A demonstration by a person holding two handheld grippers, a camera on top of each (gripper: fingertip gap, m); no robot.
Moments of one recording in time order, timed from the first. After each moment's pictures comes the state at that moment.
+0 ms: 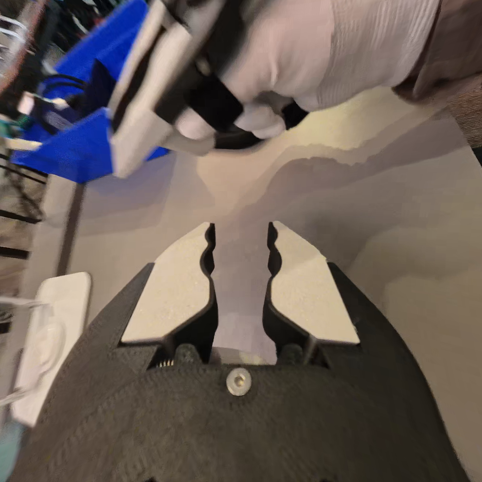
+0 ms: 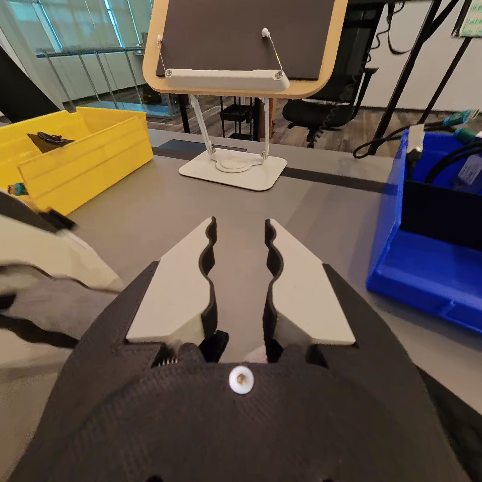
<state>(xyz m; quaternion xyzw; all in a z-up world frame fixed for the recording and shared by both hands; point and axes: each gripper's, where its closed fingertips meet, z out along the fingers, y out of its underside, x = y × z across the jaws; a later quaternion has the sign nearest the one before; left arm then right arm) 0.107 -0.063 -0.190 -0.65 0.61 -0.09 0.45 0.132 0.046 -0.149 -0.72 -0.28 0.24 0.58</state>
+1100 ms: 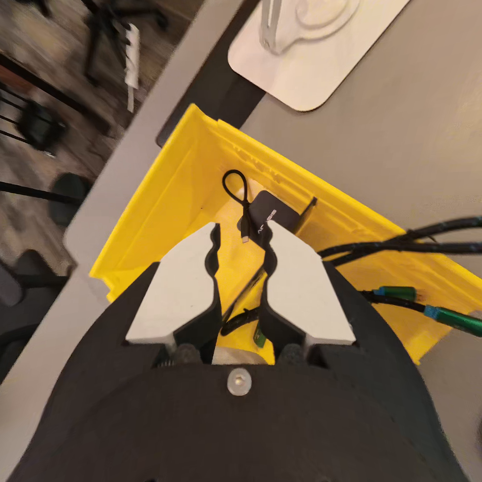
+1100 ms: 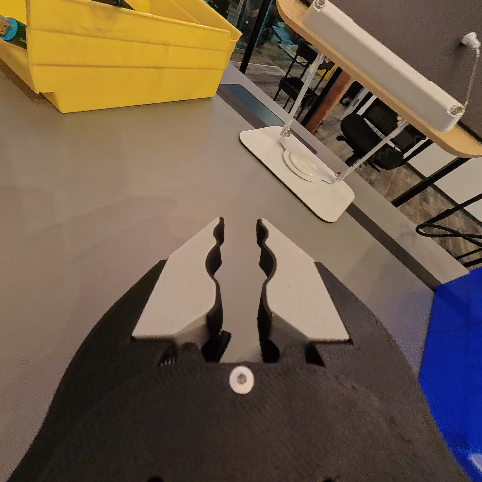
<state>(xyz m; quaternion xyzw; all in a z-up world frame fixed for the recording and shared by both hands) -0.309 0.064 -0.145 -0.90 0.27 0.08 0.33 0.012 0.039 -0.198 -0.64 -0.52 0.13 0.55</state>
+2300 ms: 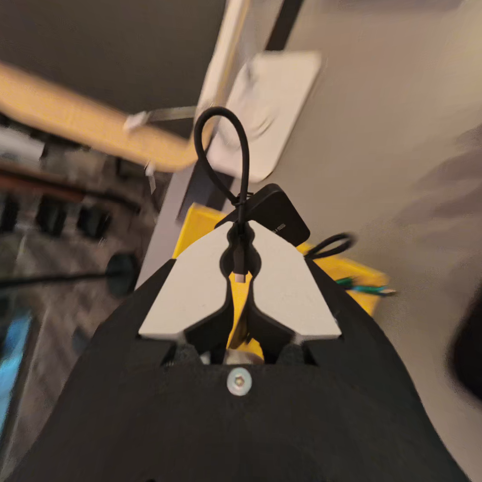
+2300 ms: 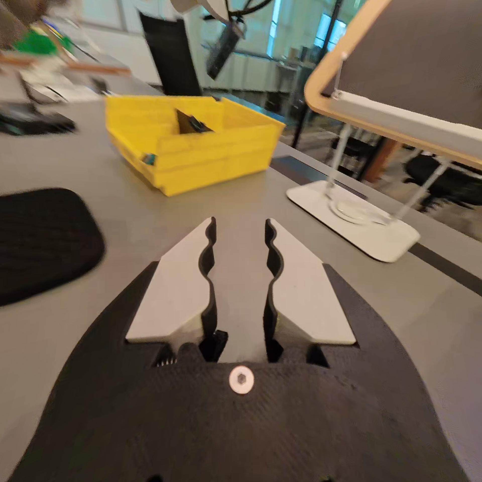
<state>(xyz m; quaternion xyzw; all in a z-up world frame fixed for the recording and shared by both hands) -0.225 0.038 -0.042 -0.82 0.42 0.10 0.38 0.007 -0.007 -0.153 -0.59 -0.49 0.32 0.55</state>
